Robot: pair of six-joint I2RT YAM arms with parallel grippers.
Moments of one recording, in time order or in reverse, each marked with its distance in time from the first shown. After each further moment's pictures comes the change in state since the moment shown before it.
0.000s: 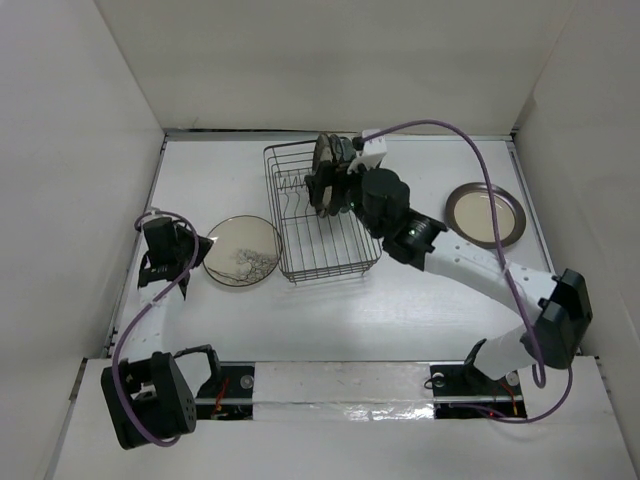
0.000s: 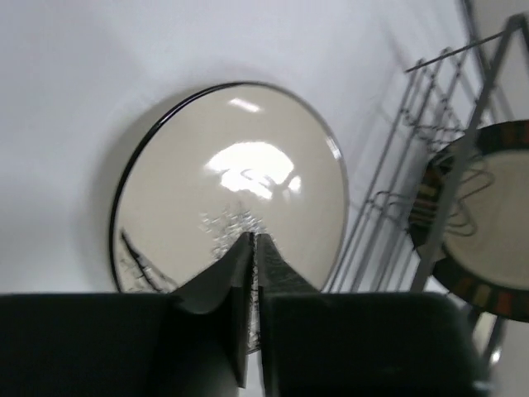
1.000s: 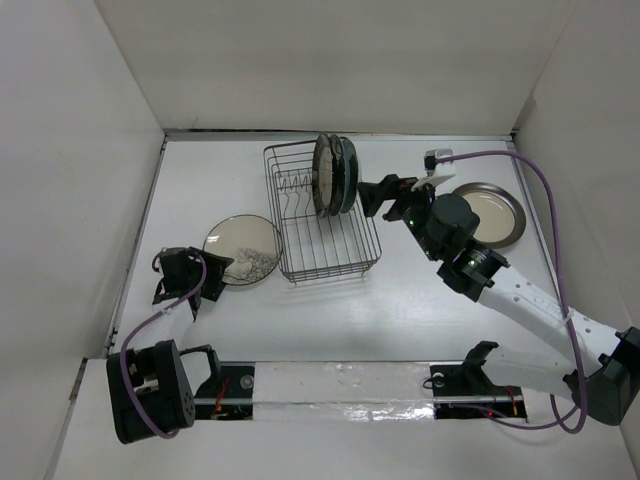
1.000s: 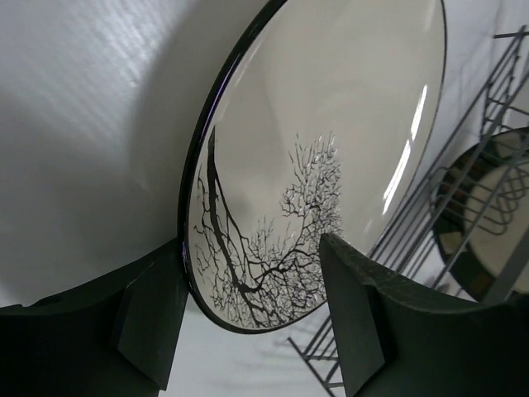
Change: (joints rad) left arm 0.005 0.021 -0.290 0.126 0.071 -0.262; right arm -0.121 -0.423 -0.368 0.044 -0.064 0.056
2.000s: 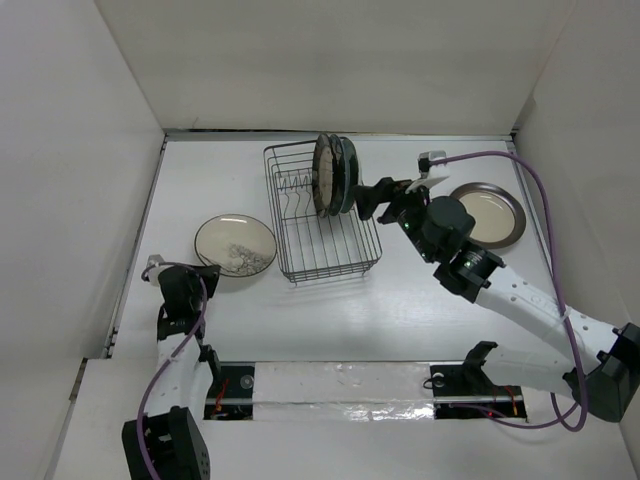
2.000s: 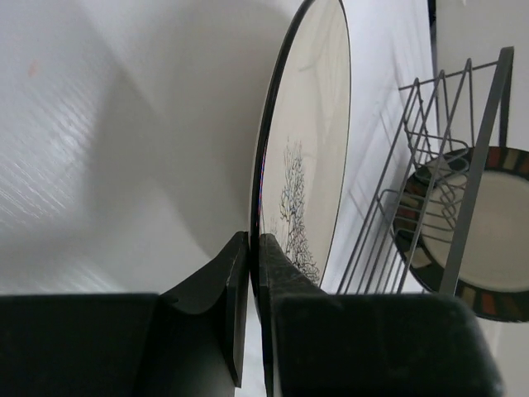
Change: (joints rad) left arm 0.000 -0.364 -0.189 0.138 -0.119 -0.023; right arm 0.032 0.015 -0.003 0.022 0.000 0.006
